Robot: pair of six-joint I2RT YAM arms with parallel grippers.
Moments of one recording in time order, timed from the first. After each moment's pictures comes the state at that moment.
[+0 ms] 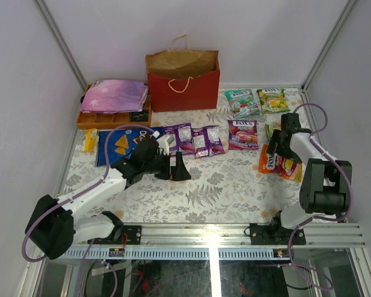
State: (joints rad) left arm -0.62 1.15 0.66 -0.21 0.41 -0.58; right arm -0.08 1.55 0.94 -0.57 0.29 0.32
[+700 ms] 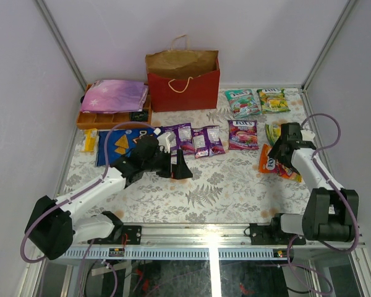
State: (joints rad) left arm -0.63 1.16 0.71 -0.22 0.44 -0.57; right arm -0.04 1.28 0.83 -0.64 0.40 0.53
